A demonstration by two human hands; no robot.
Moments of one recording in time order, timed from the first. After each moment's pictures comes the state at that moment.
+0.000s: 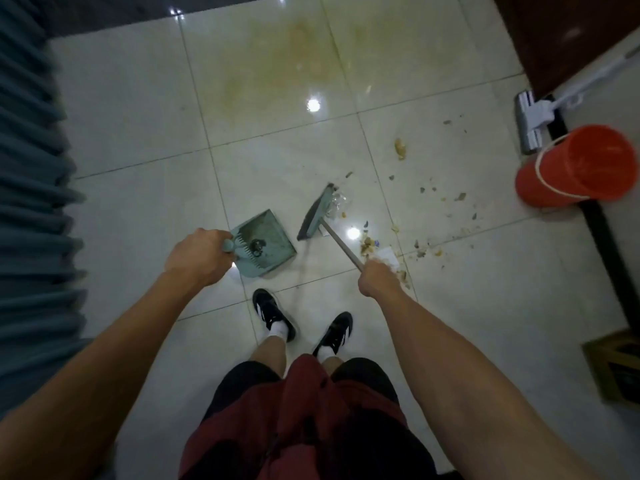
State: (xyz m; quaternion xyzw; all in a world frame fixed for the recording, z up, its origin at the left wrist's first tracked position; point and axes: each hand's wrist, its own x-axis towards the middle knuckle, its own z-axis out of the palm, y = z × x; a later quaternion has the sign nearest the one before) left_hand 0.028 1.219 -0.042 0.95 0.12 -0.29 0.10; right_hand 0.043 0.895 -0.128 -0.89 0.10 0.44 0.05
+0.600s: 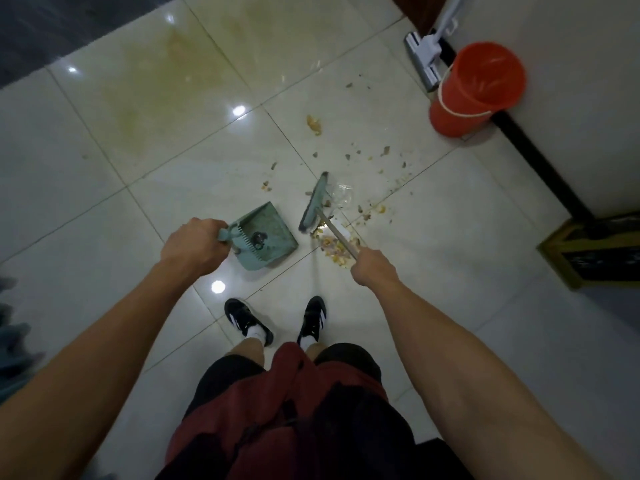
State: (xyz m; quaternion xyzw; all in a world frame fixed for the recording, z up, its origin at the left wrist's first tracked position) left_hand 0.062 1.036 -0.036 0.96 -0.05 -0.27 0.05; right_hand -0.031 0.727 -0.110 -0.88 0.24 0.38 0.16
